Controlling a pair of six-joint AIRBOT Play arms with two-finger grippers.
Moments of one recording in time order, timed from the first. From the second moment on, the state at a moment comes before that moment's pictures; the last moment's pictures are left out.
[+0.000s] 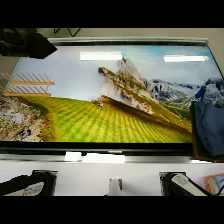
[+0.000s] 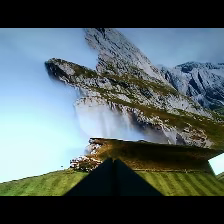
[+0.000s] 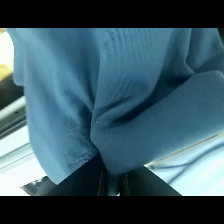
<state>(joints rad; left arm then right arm) -0.24 -1.30 1.97 1.26 -1.33 -1.50 -0.99 -1.20 1.25 -1.56 1.73 1.12</state>
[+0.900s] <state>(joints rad) -0.29 -1.43 1.97 1.62 -1.45 -1.54 -0.50 -1.22 1.62 -1.48 1.23 0.96</state>
